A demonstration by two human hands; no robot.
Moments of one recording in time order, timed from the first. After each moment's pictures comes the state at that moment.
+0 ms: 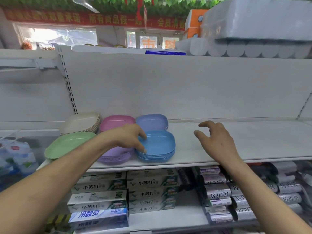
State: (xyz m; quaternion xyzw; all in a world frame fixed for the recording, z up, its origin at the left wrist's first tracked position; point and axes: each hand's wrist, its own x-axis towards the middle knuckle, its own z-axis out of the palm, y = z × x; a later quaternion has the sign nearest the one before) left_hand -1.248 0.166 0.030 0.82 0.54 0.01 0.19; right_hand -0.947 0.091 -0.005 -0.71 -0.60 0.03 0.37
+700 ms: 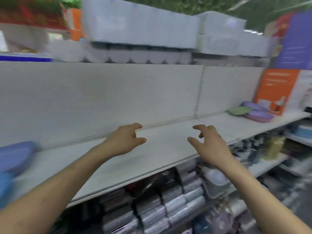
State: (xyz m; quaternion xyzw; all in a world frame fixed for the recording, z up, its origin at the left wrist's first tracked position) left_hand -0.837 0.178 0.035 0.88 0.39 0.20 0.18; right_hand -0.581 0.018 0.012 -0.78 -0.51 -0.02 0.36
